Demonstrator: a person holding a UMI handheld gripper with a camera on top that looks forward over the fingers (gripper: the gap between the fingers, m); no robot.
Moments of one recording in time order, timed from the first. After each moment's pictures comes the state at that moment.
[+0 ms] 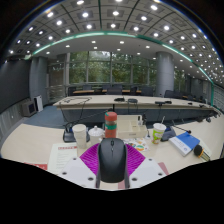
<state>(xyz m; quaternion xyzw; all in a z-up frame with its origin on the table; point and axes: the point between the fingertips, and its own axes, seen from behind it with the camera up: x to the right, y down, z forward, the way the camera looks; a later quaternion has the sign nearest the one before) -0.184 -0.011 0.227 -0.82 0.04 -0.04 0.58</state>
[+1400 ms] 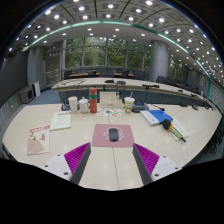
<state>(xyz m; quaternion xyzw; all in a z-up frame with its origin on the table) -0.084 -0.317 0.226 -0.87 0.05 -0.06 0.49</state>
